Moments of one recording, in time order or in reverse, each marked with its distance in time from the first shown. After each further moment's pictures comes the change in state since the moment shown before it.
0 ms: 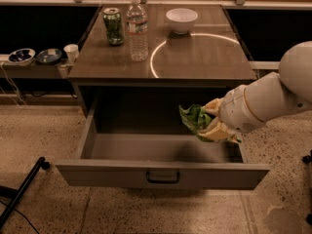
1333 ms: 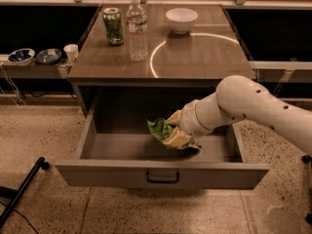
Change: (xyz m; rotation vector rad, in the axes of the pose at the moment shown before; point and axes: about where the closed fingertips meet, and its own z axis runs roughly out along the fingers) arm -0.010 -0.031 0.138 -0.003 -0.066 -0.008
